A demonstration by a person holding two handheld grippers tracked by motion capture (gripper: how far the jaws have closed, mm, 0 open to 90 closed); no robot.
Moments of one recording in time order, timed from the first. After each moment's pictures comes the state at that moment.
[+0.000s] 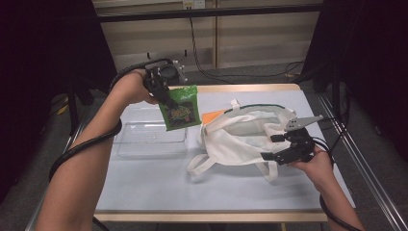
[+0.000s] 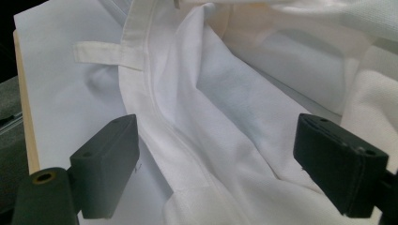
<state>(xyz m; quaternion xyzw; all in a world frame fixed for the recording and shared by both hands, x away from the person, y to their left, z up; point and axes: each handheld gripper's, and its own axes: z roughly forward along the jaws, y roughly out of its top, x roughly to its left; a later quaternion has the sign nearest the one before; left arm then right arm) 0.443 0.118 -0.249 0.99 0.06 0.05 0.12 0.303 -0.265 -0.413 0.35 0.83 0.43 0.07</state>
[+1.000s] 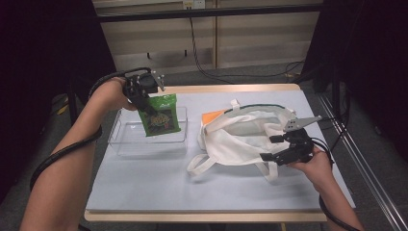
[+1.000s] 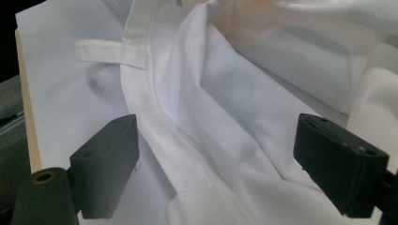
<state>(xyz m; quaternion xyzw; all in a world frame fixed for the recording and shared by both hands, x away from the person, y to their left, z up) 0.446 0.172 -0.271 0.99 0.06 0.04 0.09 0.303 -0.263 -0.415 0.35 0.83 0.43 0.07</state>
